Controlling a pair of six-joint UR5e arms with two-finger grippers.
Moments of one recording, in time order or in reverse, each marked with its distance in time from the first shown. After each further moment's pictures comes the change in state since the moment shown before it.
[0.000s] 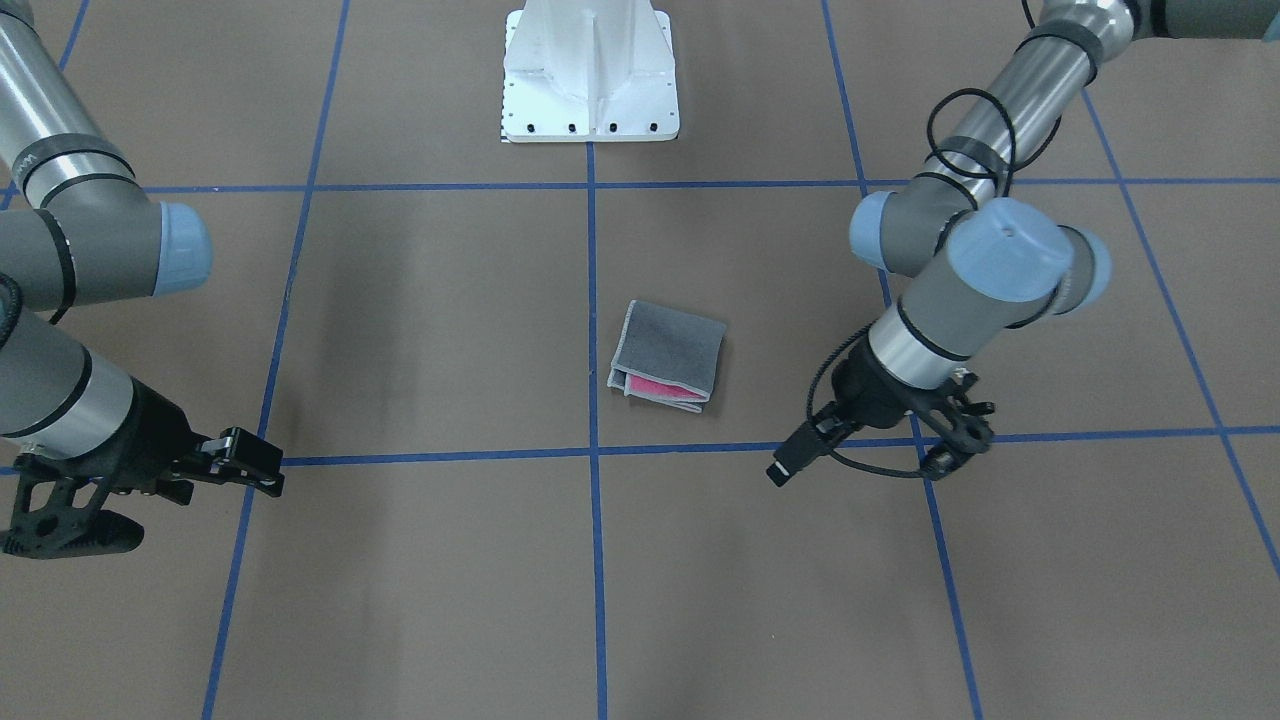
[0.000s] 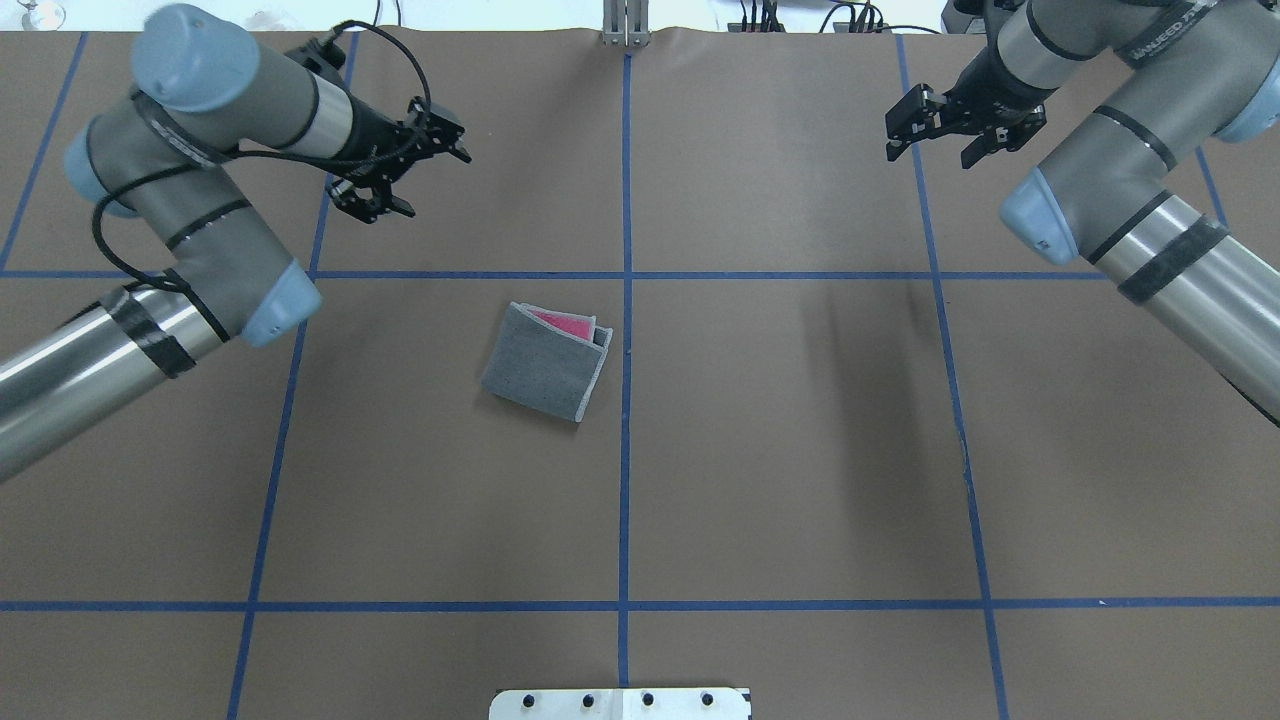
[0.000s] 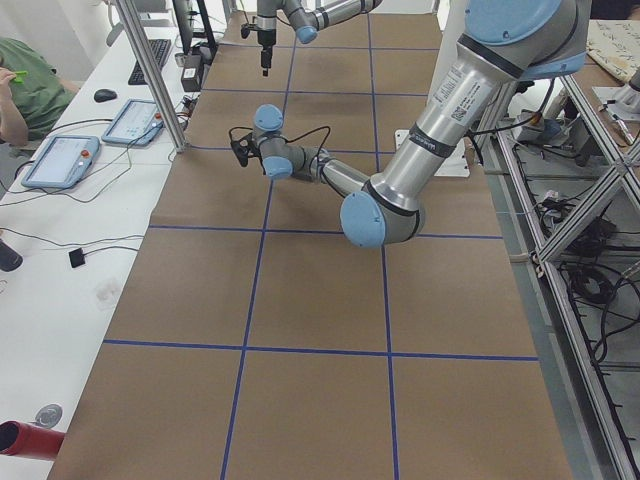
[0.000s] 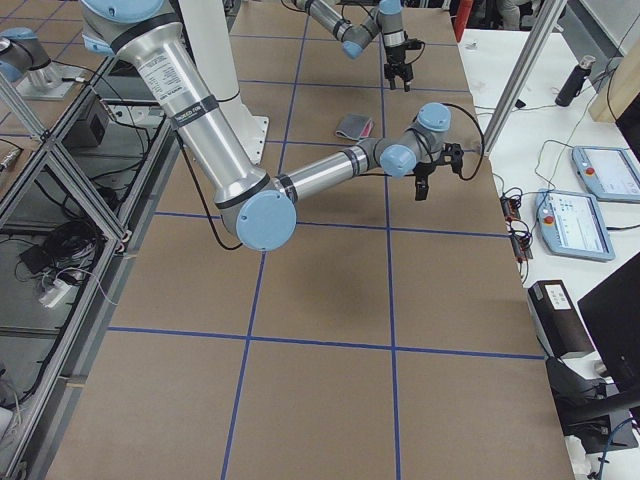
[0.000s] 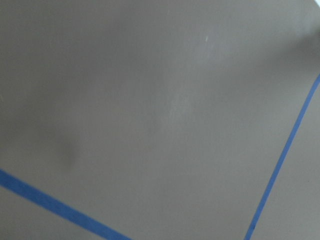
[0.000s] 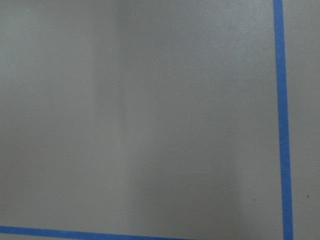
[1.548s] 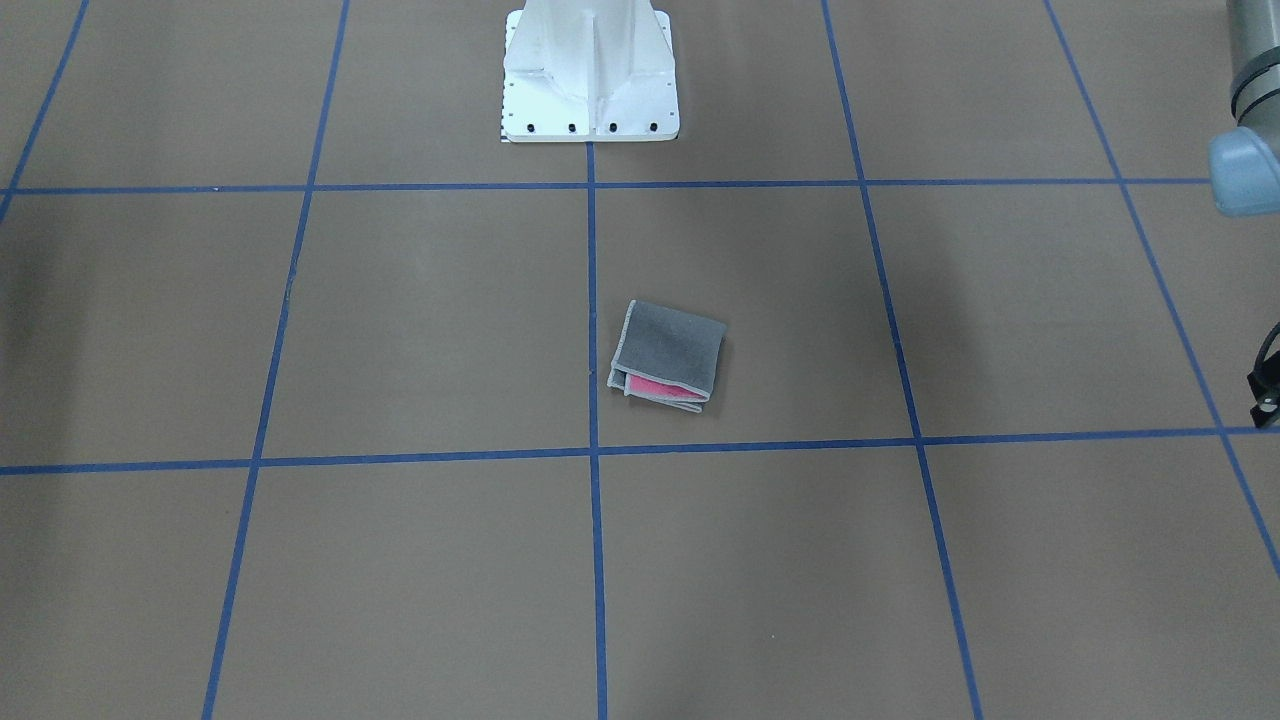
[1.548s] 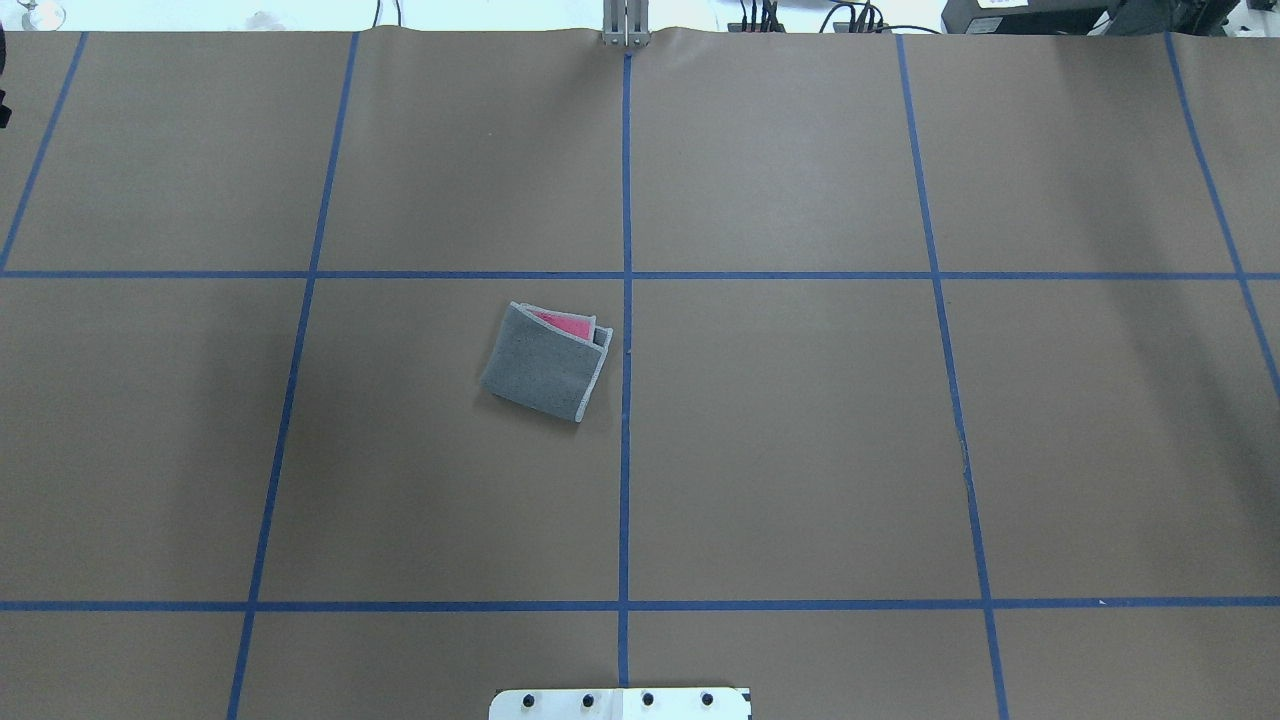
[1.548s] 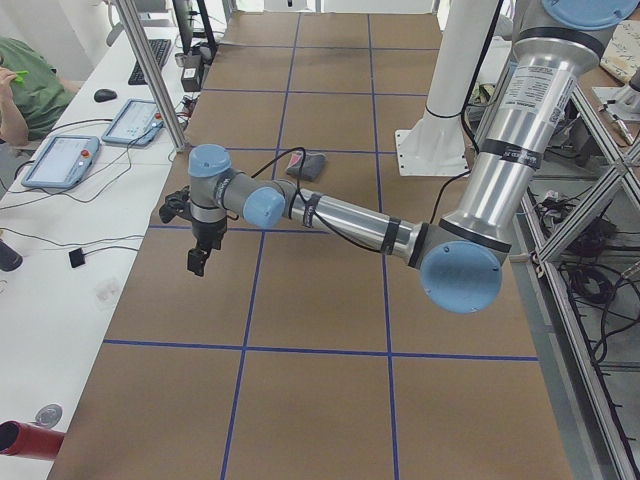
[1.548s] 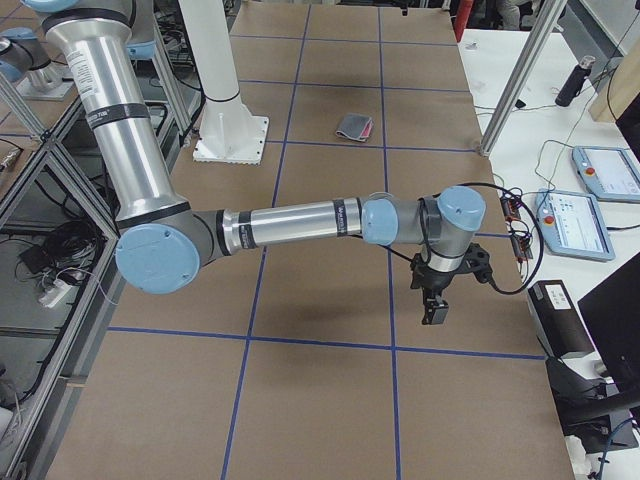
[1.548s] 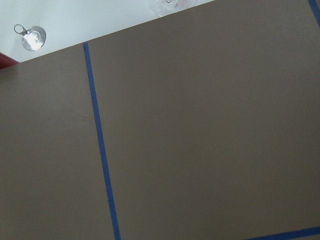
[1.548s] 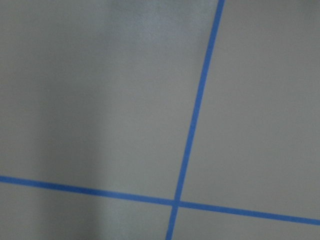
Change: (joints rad) left arm -0.410 0.360 -0.259 0.533 0.033 1.485; right arm 0.469 -0.343 0.115 -0.405 -0.058 -0.878
